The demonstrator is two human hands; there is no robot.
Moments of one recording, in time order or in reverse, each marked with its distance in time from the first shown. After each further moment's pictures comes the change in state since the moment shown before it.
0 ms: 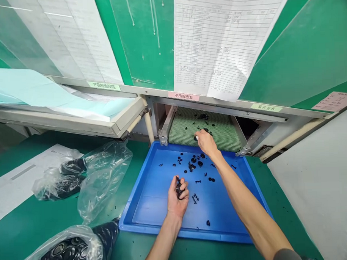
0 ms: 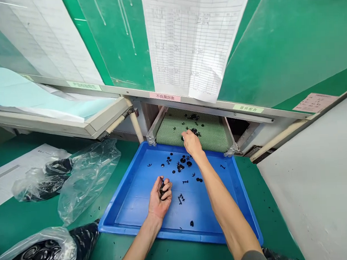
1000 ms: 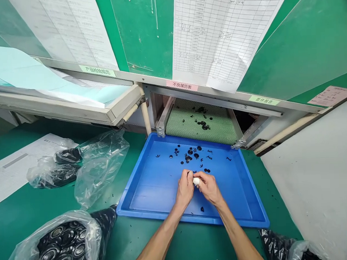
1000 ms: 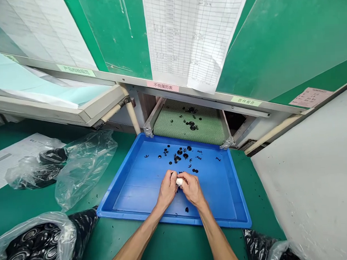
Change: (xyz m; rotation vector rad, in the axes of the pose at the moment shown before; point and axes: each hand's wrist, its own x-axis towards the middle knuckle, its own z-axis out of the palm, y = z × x) left_hand -0.008 -0.037 -0.004 1.400 -0.091 0.469; right_hand -0.194 0.000 0.035 0.444 -0.219 0.187
